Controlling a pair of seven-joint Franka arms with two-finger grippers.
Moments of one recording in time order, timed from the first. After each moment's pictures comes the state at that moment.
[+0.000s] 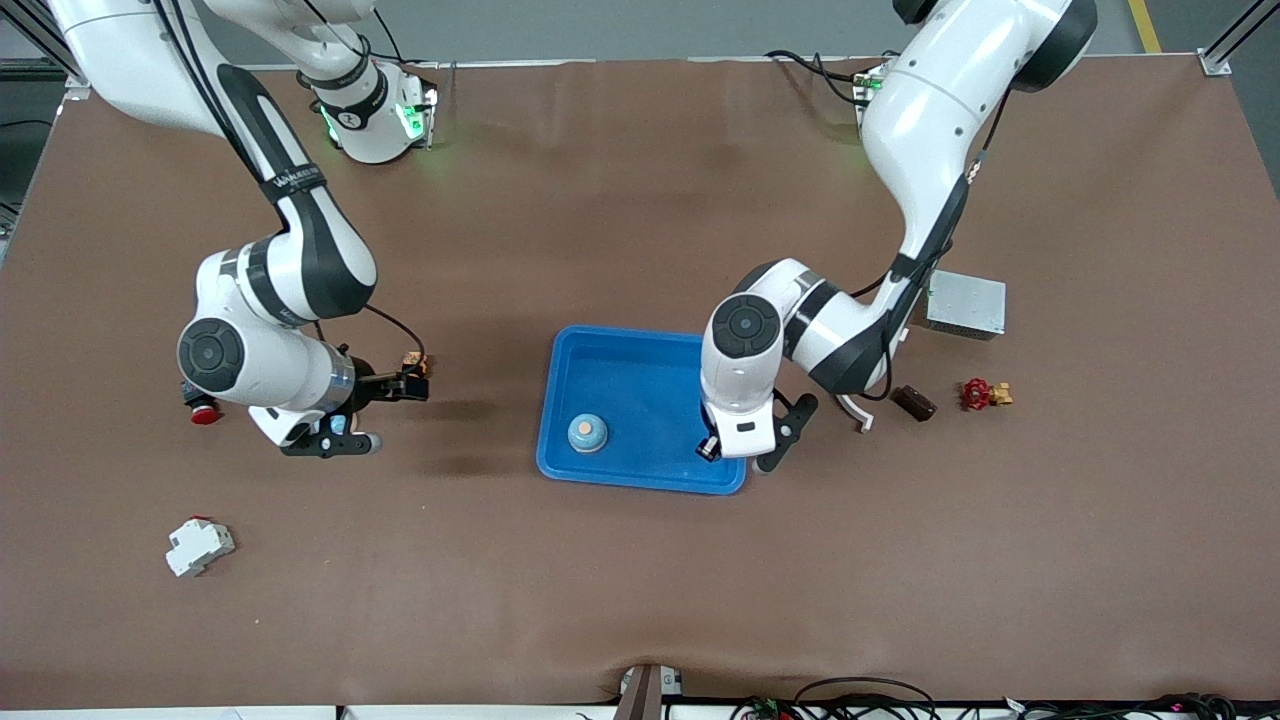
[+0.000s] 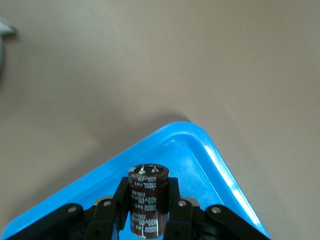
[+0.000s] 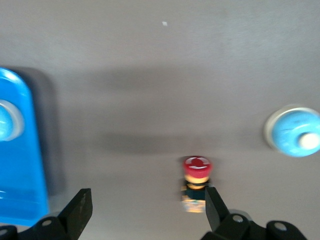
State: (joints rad) left arm -0.43 0.76 -0.22 -1.37 0.32 2.15 -1.67; right arm 0.02 0.43 0.25 -1.79 0.08 2.09 0.26
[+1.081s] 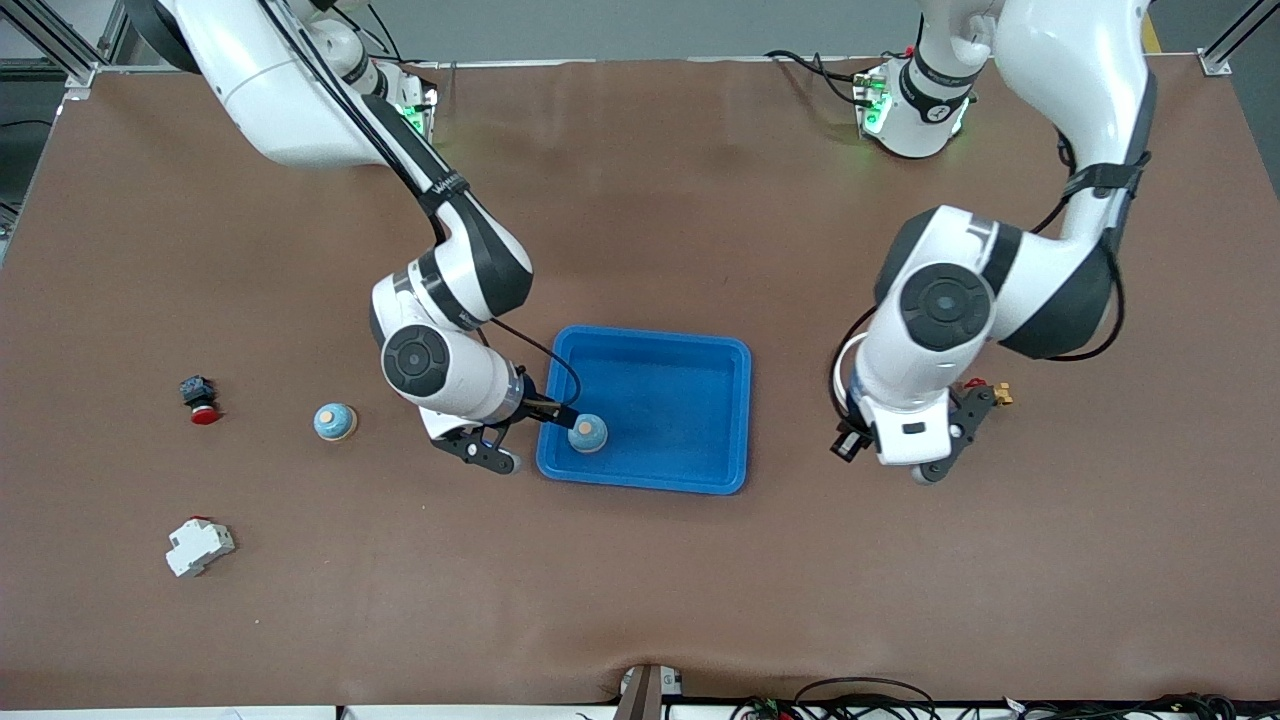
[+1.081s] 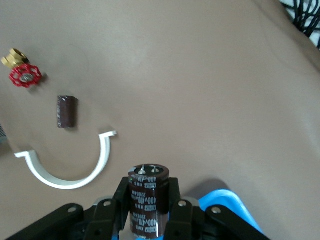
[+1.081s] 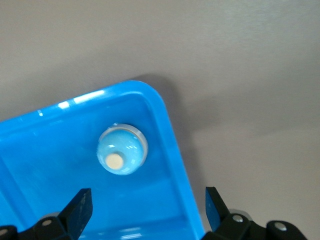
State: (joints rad) left arm -0.20 0.49 -0.22 -1.45 0.20 1.94 -1.31; right arm 0.31 0.71 0.23 -1.45 0.08 2.14 0.85
